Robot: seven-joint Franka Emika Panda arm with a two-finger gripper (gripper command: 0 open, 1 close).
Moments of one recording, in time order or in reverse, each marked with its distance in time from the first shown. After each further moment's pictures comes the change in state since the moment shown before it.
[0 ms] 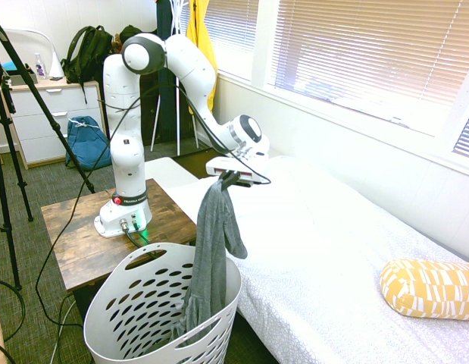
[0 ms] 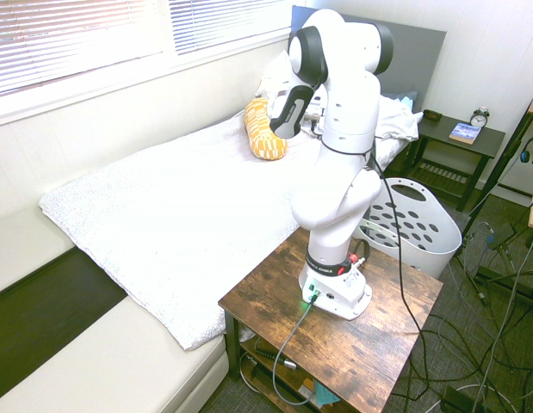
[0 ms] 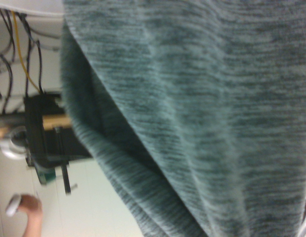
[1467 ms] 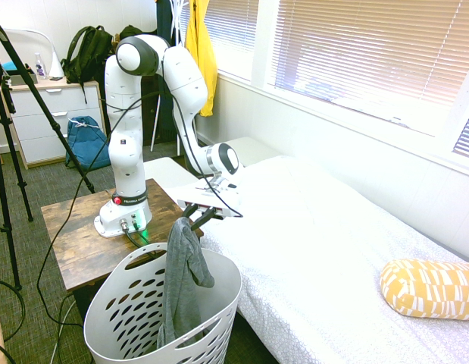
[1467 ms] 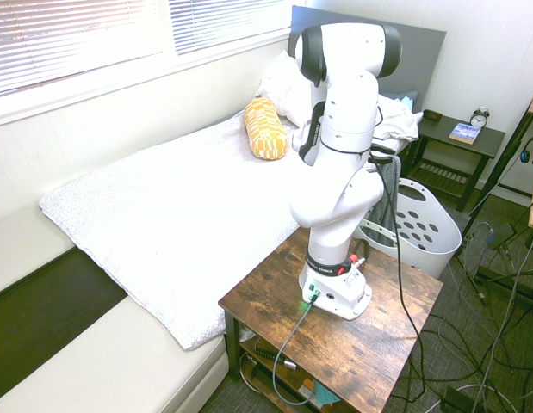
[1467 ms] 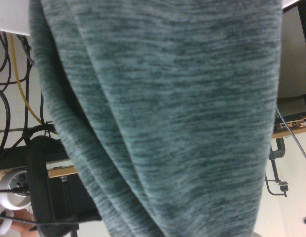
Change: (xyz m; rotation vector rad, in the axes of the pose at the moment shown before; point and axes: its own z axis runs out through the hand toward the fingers) arm 0.043 -0.131 0.065 0.094 0.089 0.027
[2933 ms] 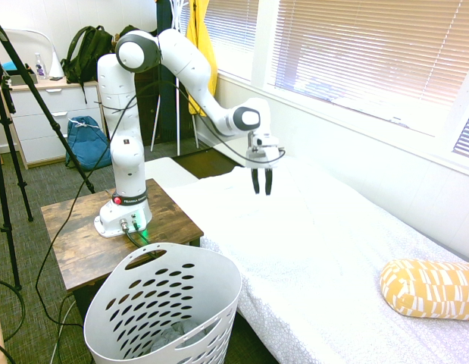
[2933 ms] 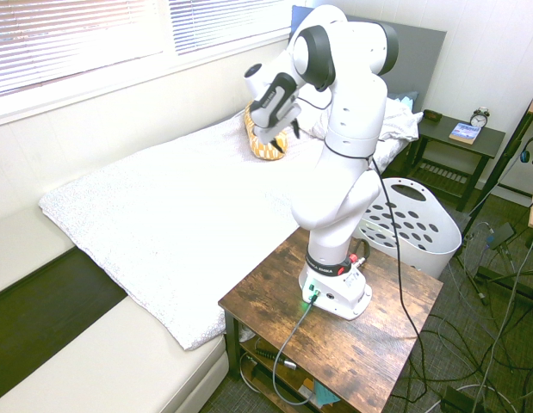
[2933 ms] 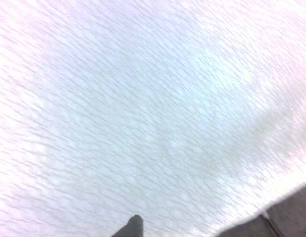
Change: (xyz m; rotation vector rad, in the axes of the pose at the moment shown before) arm -0.021 0.090 -0.339 1.098 0.591 0.691
